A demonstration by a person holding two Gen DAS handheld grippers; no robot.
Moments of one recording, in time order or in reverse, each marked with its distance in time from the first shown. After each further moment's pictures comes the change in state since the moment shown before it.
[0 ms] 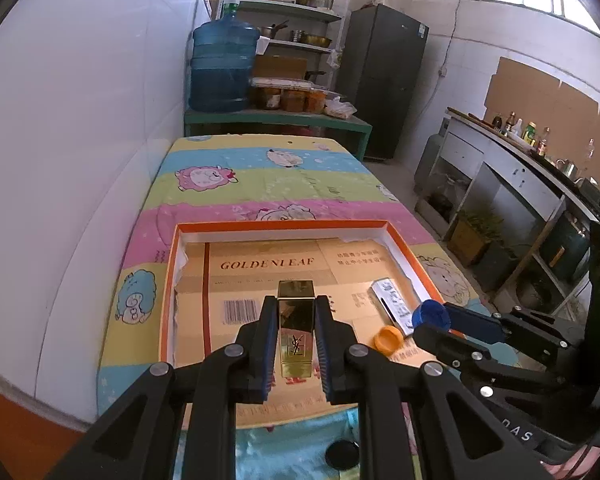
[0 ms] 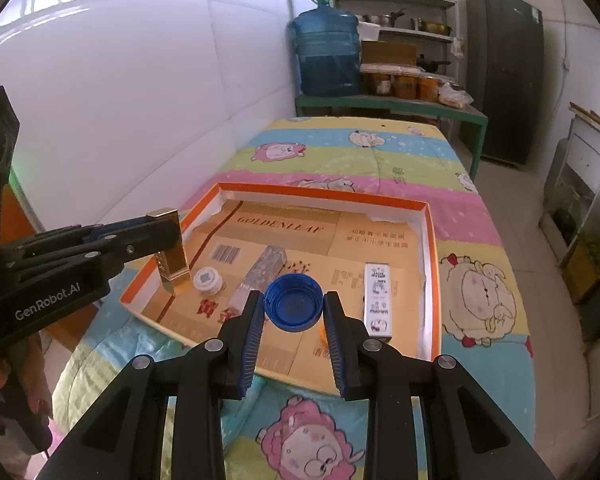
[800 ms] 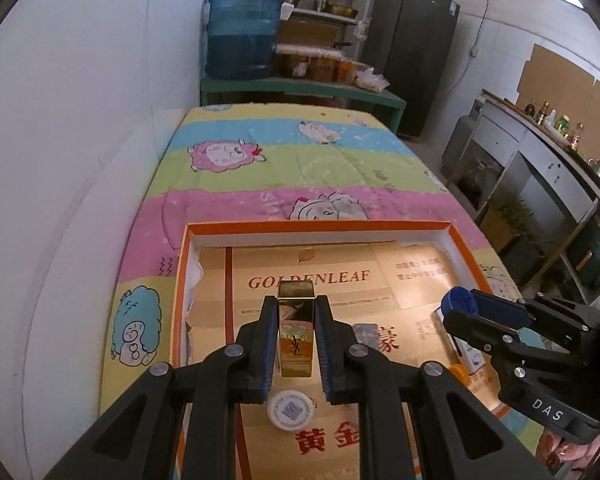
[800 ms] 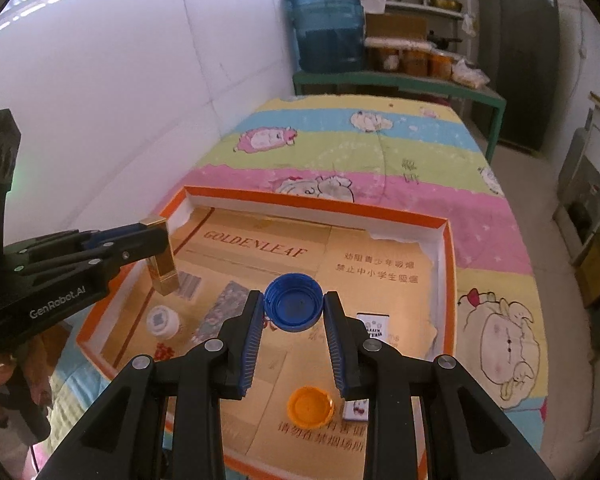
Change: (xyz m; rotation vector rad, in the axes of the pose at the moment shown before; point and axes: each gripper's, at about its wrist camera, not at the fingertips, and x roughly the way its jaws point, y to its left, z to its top) left arm 0.083 0.037 0.031 -0.038 0.121 0.067; right arm 0.083 -0.032 0.044 0.007 0.115 0.037
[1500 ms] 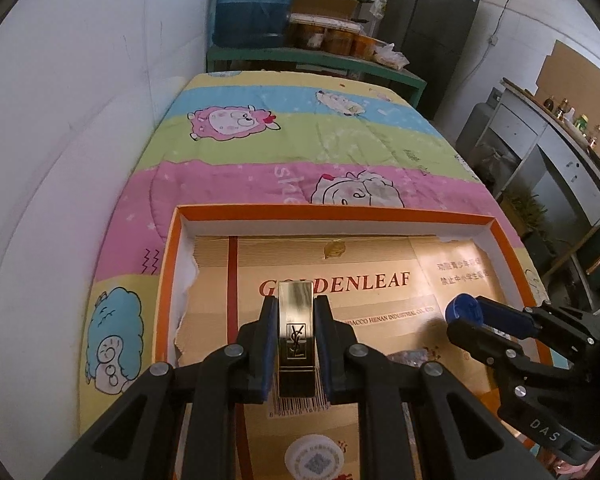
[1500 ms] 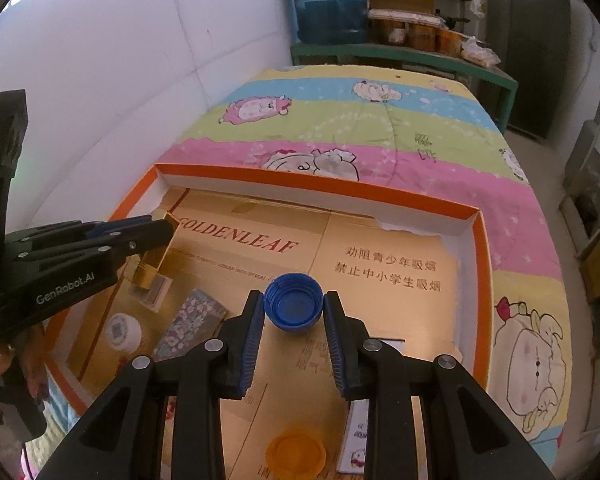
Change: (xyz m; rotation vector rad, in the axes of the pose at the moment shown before) left arm 0.056 0.017 0.008 -0.036 0.086 0.013; right arm 0.054 -0.008 0.007 -0.014 0.077 -0.005
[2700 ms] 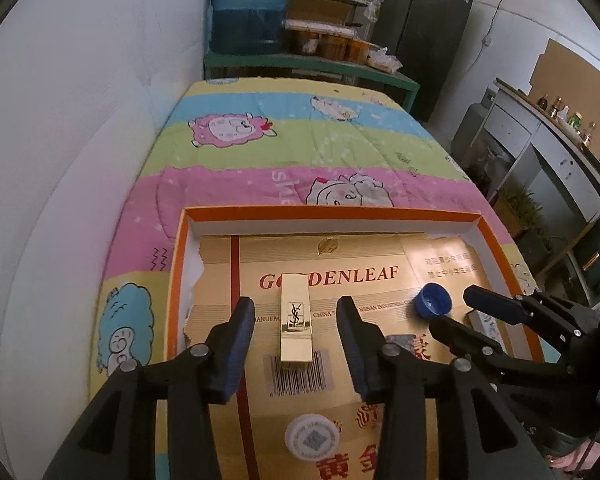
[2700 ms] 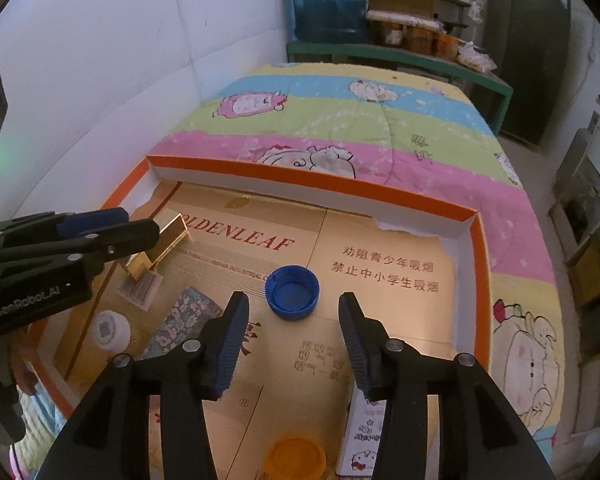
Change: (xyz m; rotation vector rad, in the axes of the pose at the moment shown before) left arm -0.023 -0.003 -0.005 0.019 -0.024 -0.005; right arm -0.004 0.008 -0.003 -0.028 -0.011 -0.060
